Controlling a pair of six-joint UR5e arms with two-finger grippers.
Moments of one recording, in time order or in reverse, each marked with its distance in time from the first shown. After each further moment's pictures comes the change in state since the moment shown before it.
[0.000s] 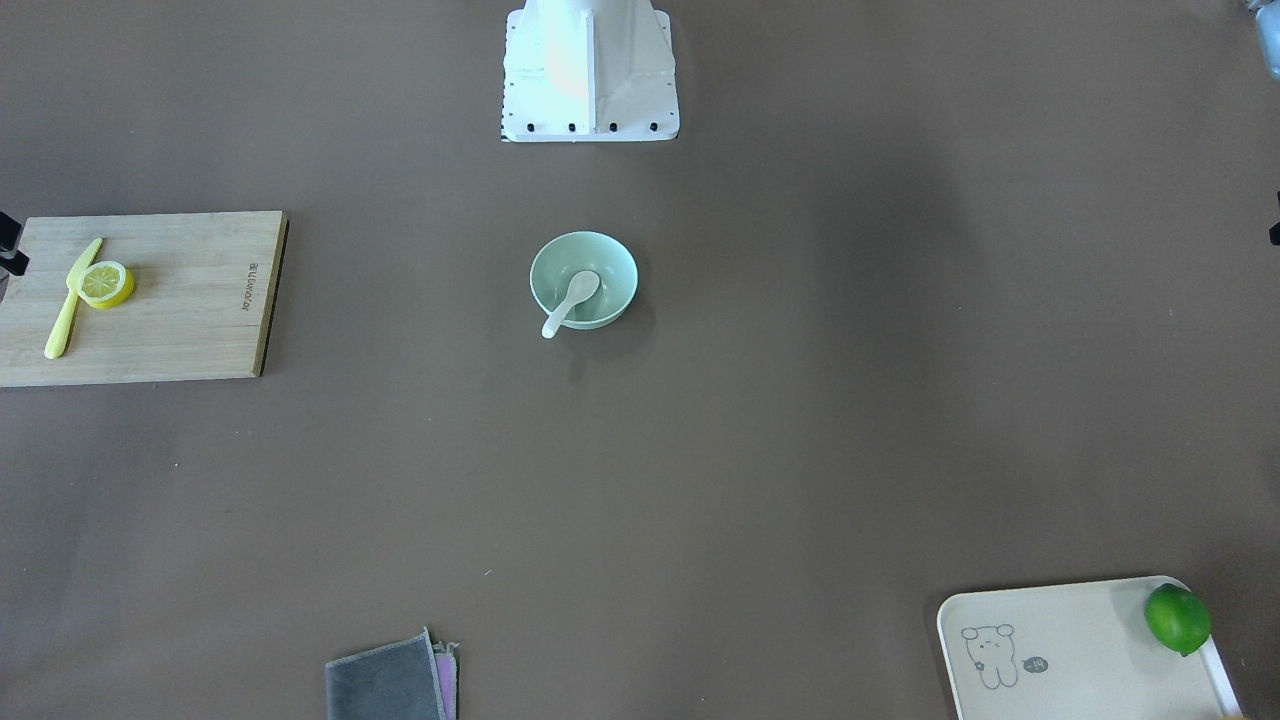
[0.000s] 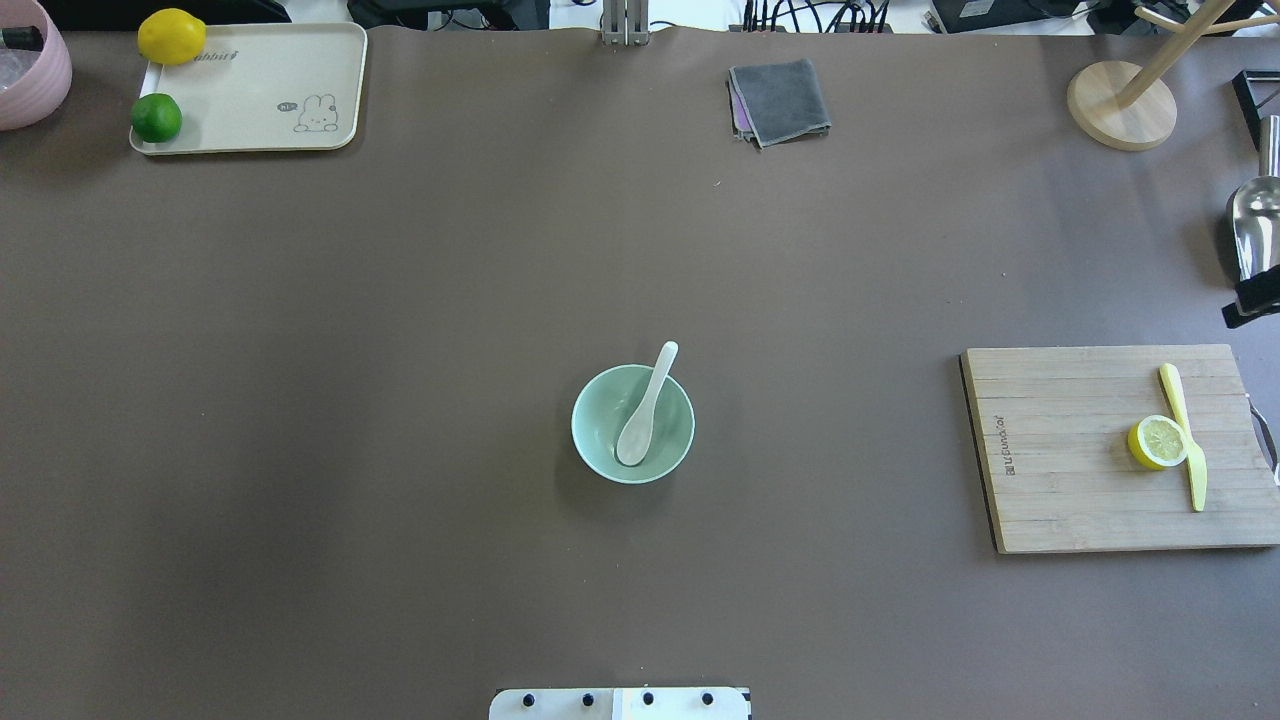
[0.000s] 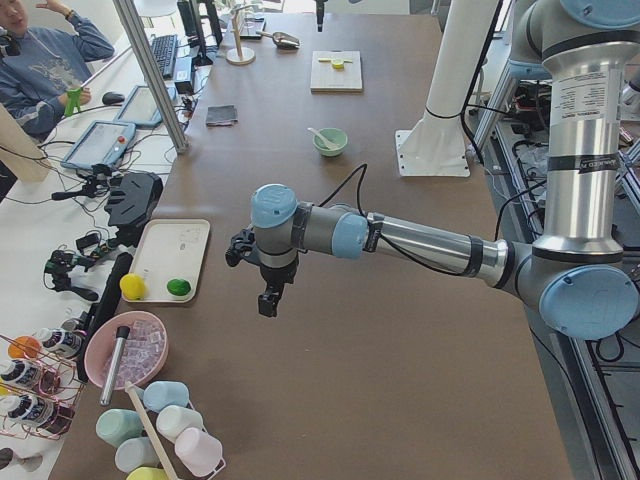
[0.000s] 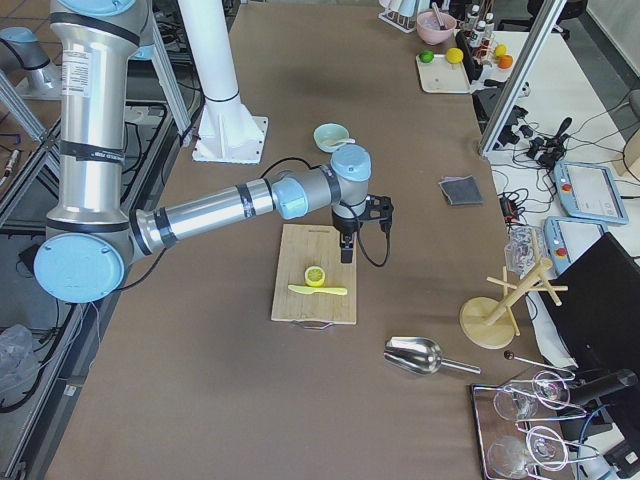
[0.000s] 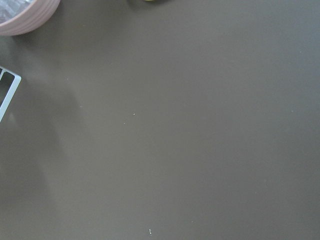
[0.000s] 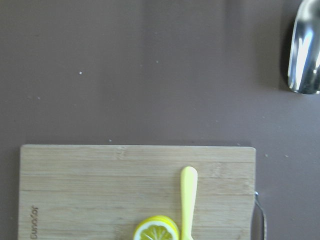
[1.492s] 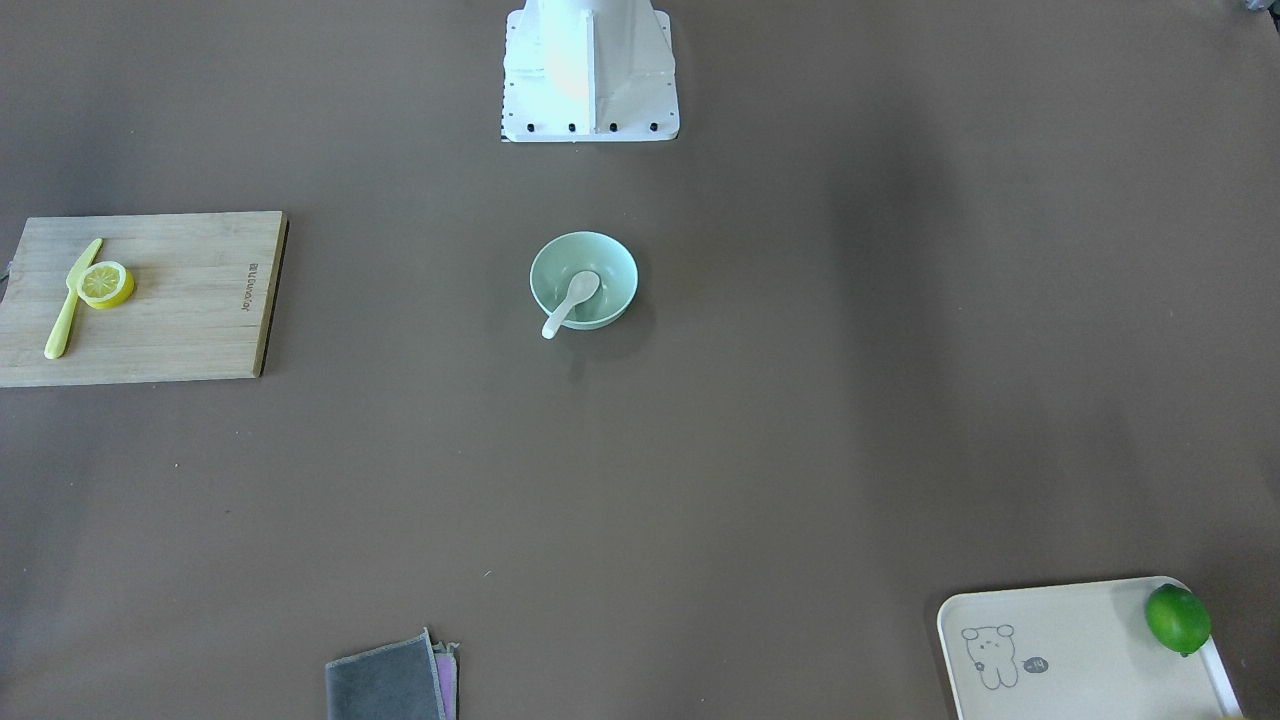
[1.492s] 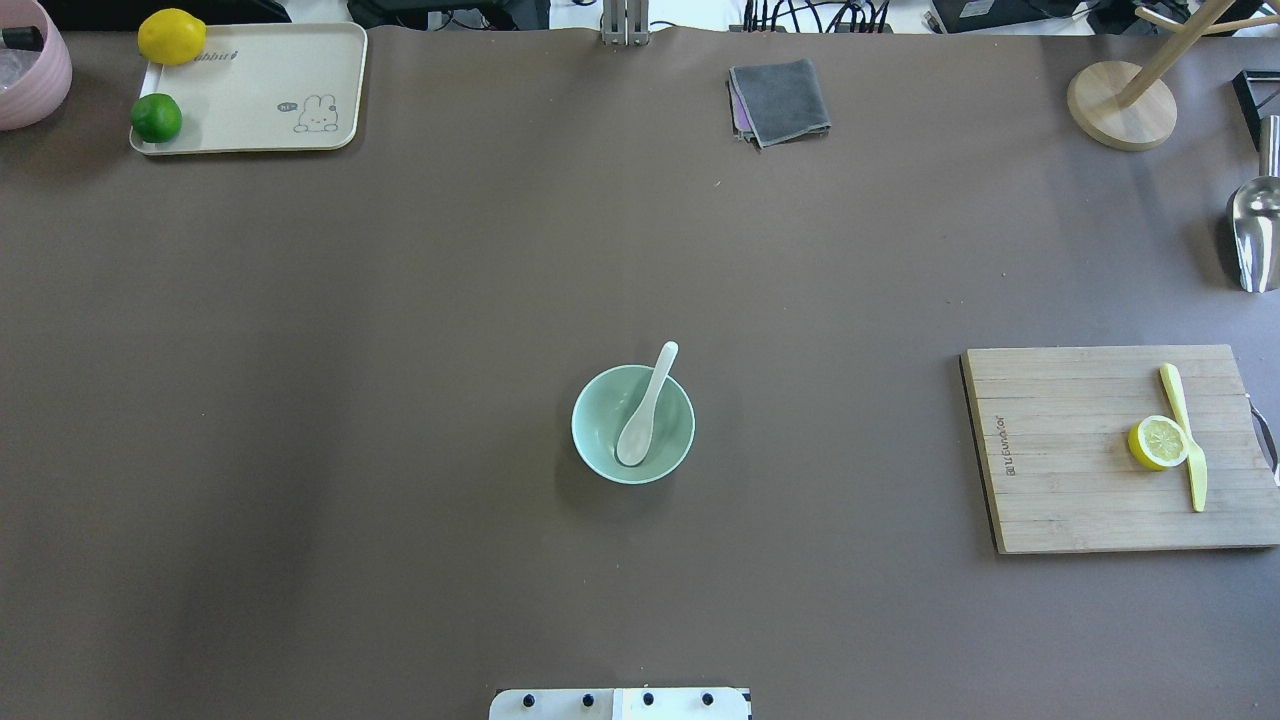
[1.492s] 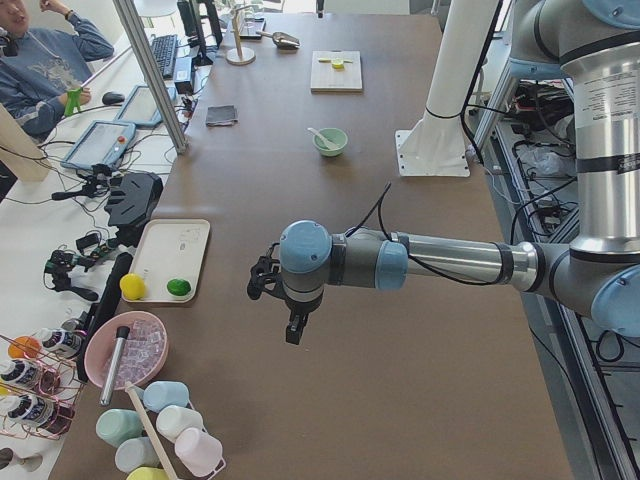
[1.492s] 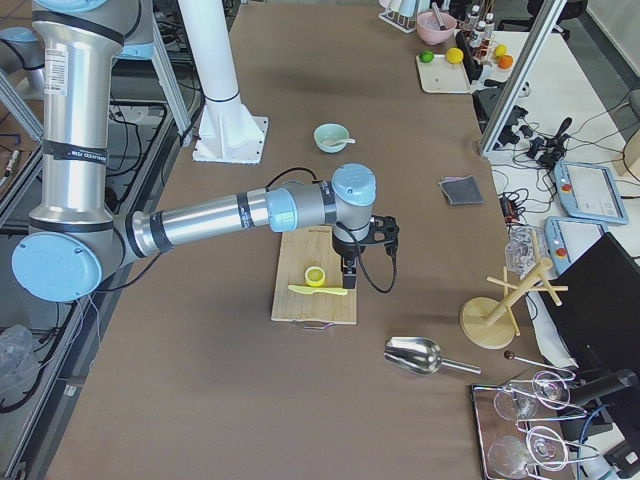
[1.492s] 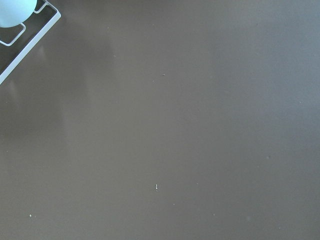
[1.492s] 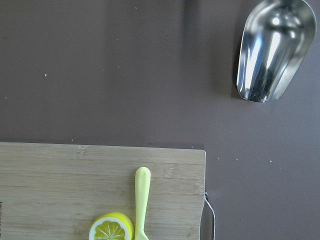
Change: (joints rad) left arm -0.117 0.107 -0.004 -0.020 -0.110 0.065; right arm 0.117 0.037 -0.054 -0.100 0.018 -0.173
